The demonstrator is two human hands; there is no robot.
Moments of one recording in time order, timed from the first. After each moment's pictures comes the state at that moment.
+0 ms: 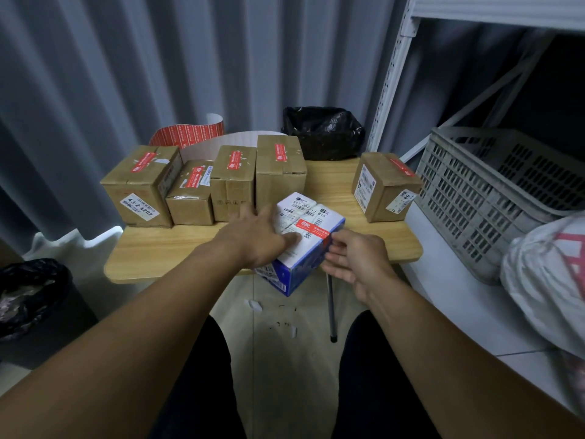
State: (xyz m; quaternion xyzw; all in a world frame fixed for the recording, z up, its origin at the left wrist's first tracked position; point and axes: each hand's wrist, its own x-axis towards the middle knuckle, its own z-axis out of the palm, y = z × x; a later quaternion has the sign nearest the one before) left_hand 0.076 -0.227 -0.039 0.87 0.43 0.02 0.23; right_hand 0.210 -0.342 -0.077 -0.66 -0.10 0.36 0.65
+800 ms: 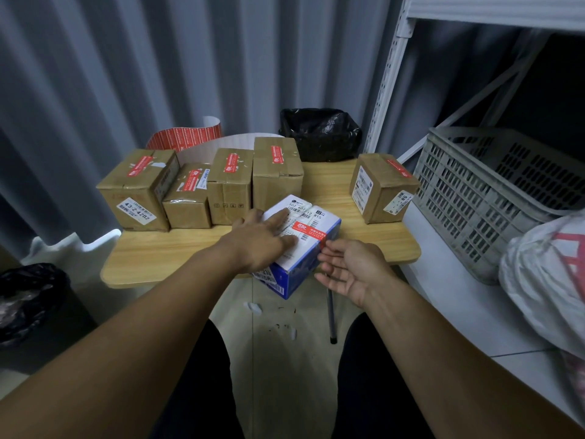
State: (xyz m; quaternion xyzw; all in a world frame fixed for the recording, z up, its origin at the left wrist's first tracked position) left_hand 0.082 -0.220 -0.051 0.89 0.39 -0.02 0.24; right_hand 0.212 -0.345 -0.075 -0.67 -0.04 0.43 0.60
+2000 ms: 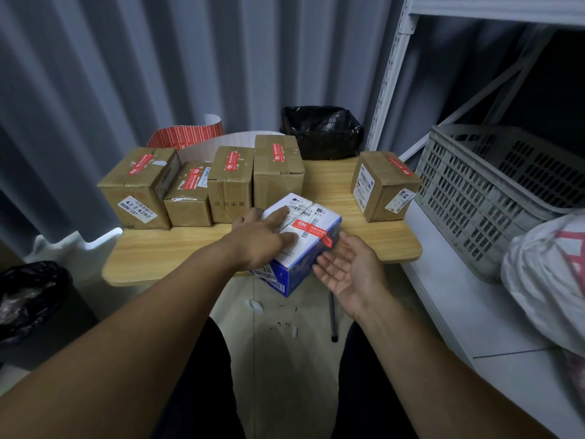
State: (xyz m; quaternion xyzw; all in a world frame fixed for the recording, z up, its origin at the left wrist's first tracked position) left_hand 0.082 -0.220 -0.051 0.88 0.40 -0.02 0.26; right_hand 0.201 -0.353 -0.086 -0.54 0.02 0.45 0.72
